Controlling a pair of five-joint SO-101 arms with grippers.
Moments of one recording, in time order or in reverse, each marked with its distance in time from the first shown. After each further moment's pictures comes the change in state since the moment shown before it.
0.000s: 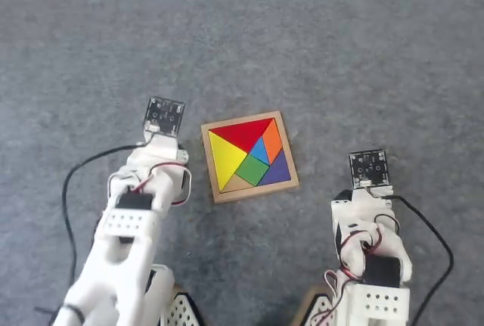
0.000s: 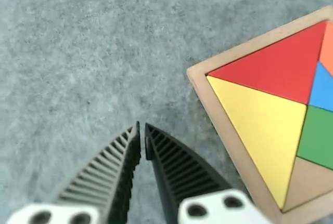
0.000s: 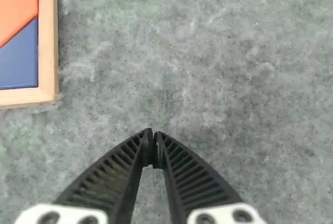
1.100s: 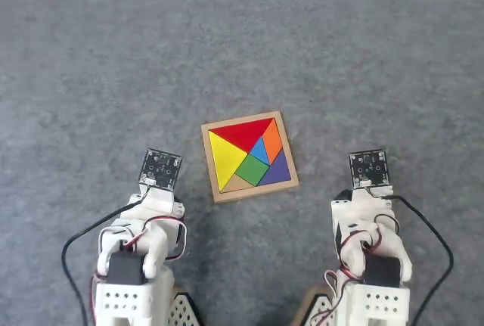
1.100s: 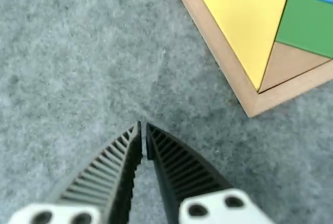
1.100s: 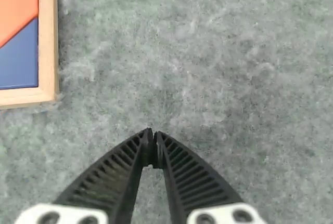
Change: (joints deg) left arm -0.2 -59.5 17.2 50.2 0.0; right arm 0.0 0.0 0.0 0.0 0.0
